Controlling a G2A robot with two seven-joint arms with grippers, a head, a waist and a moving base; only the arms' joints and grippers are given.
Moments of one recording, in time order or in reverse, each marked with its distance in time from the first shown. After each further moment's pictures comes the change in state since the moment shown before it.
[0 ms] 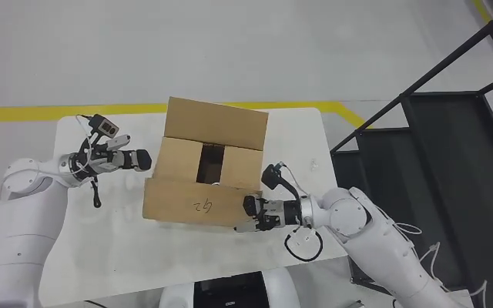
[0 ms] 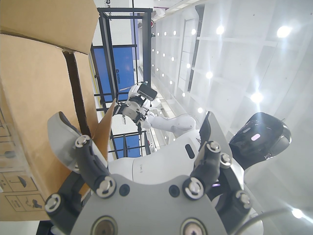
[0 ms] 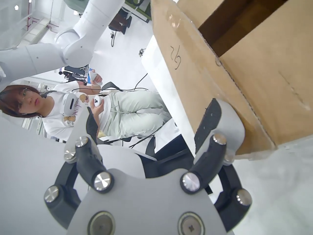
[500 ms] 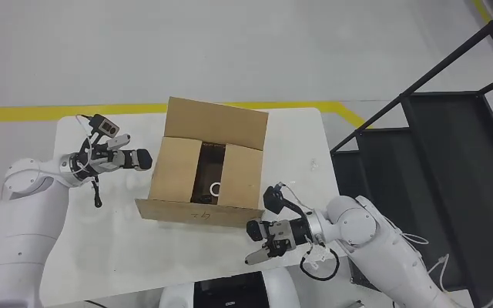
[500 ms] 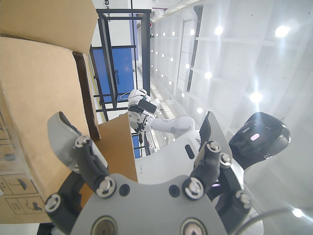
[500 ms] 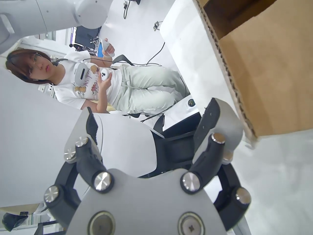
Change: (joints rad) left arm 0.000 -0.002 0.008 0.007 -0.006 -0.011 0.003; right arm -0.104 0.019 0.073 -0.074 0.143 -0.111 0.214
